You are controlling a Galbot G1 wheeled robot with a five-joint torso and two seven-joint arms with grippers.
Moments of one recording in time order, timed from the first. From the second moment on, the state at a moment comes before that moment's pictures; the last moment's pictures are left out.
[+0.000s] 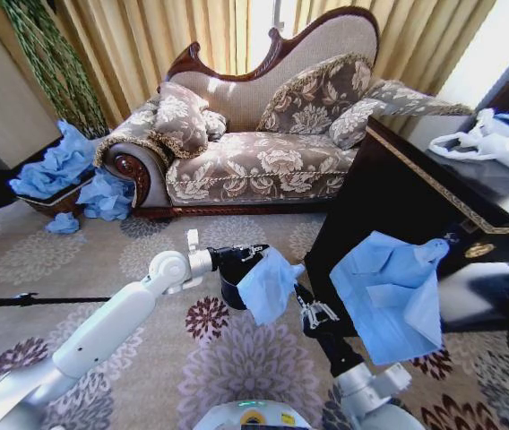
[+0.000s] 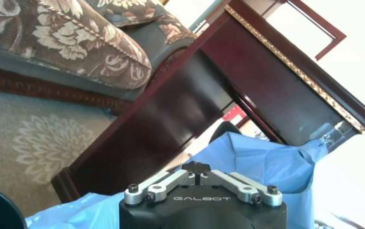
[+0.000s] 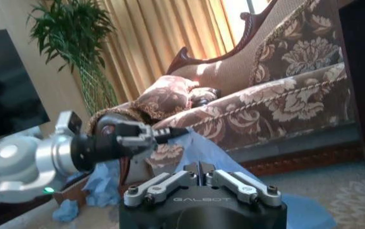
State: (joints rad) left arm 0.63 -0.83 0.06 -1.86 -1.47 0.53 0.24; right arm -1.74 1.12 0.32 2.36 0.49 0.06 0.01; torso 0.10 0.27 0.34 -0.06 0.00
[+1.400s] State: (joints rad) left arm 0.74 -0.77 0.00 -2.08 -1.52 0.53 0.20; right arm -1.45 1.11 0.23 2.10 0.53 0.03 0.07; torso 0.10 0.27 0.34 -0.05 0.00
